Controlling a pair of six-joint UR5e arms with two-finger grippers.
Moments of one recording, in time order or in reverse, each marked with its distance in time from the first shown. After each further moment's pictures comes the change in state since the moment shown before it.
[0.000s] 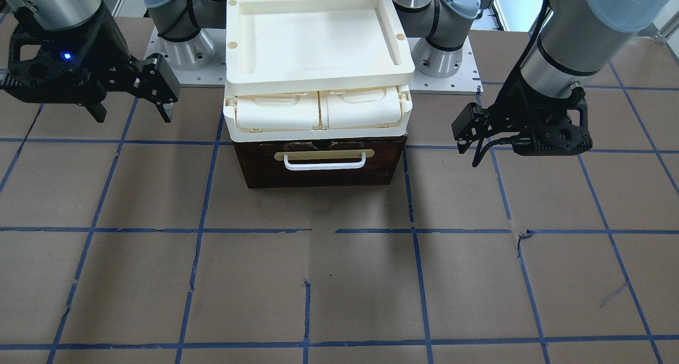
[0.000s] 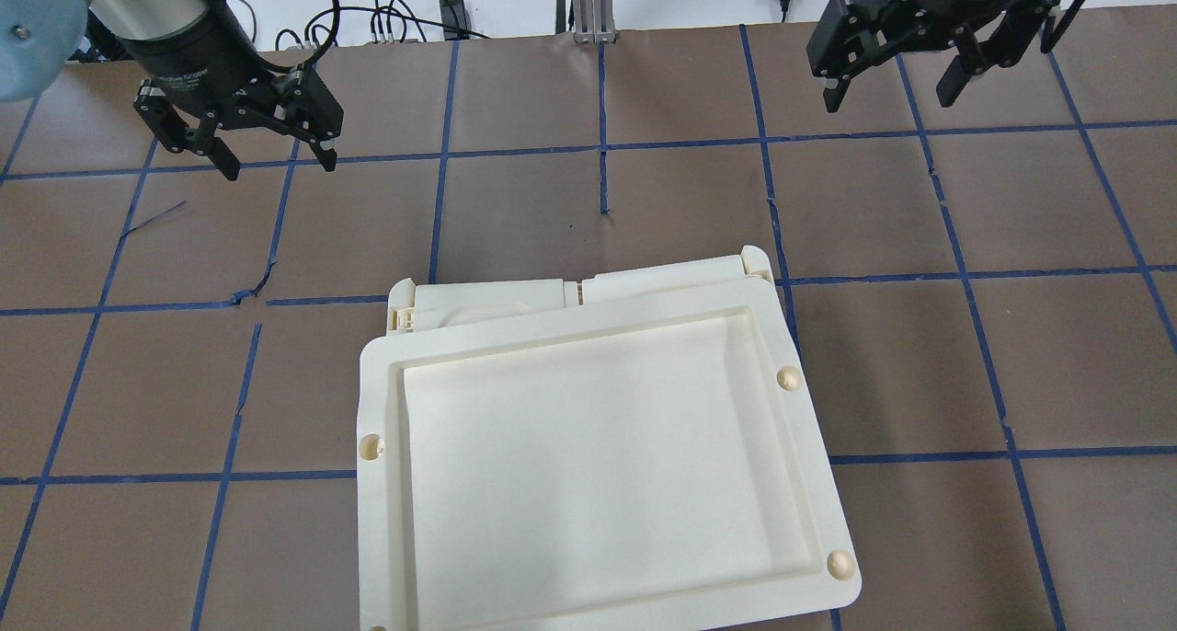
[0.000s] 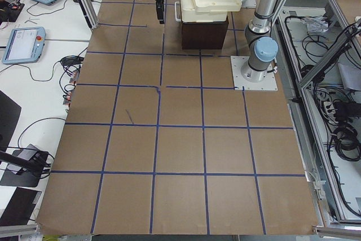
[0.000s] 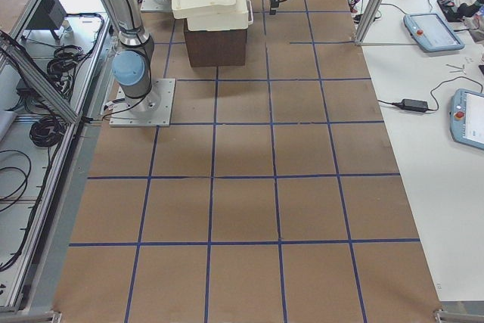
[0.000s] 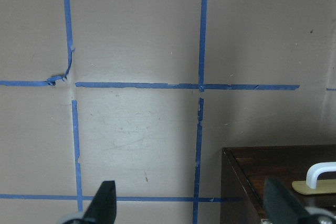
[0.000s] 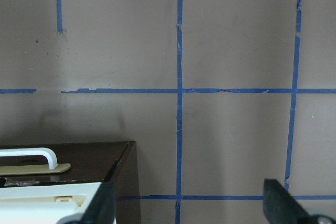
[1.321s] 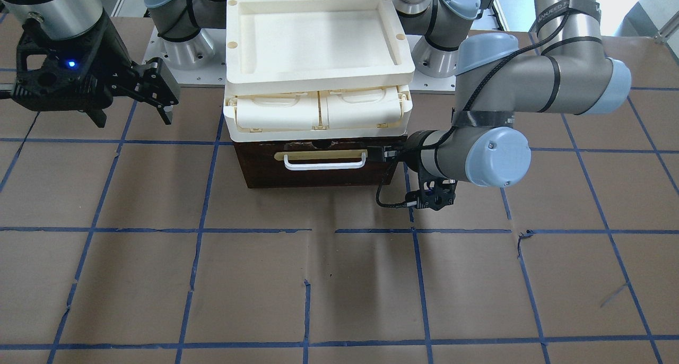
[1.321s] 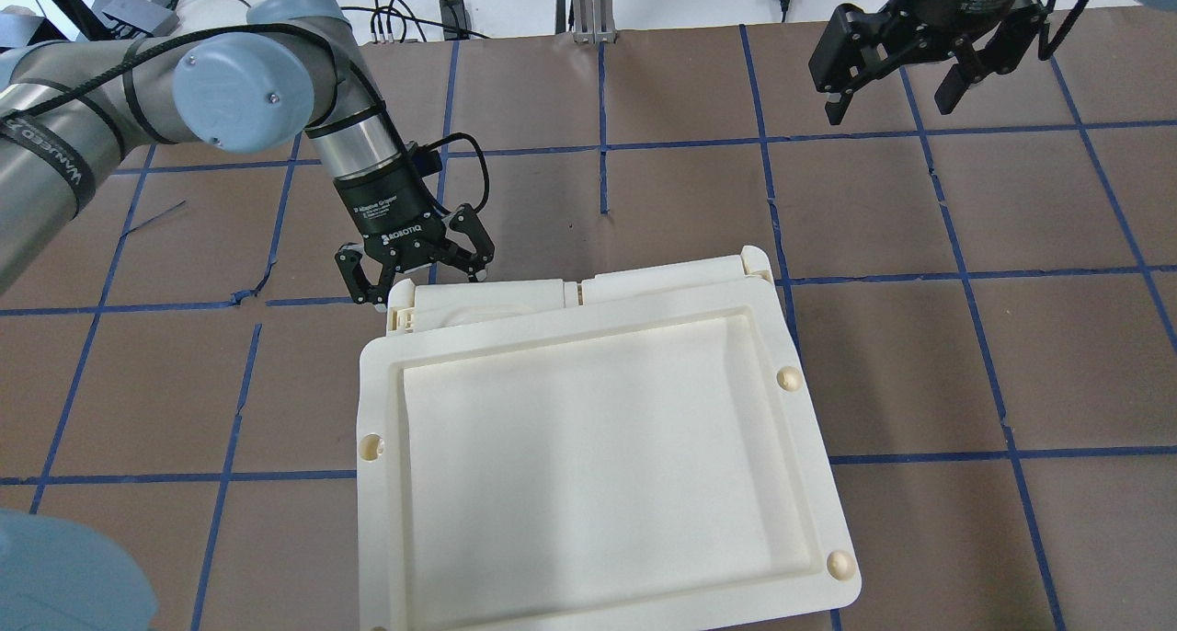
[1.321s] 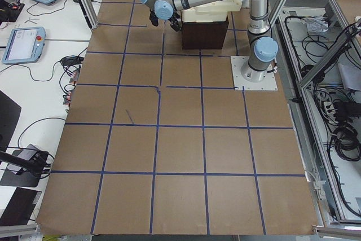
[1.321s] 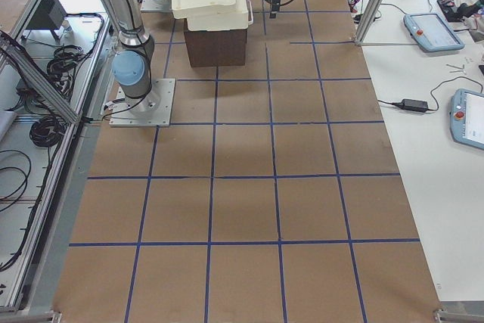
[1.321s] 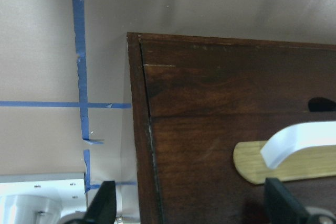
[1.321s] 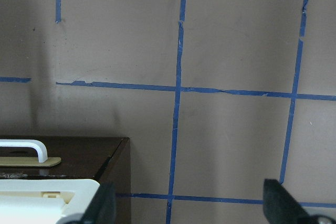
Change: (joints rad) left arm -0.100 -0.224 -0.079 -0.205 -0.249 -0.134; right arm -0.007 -0.001 0.024 -0.015 -0.003 -0.064
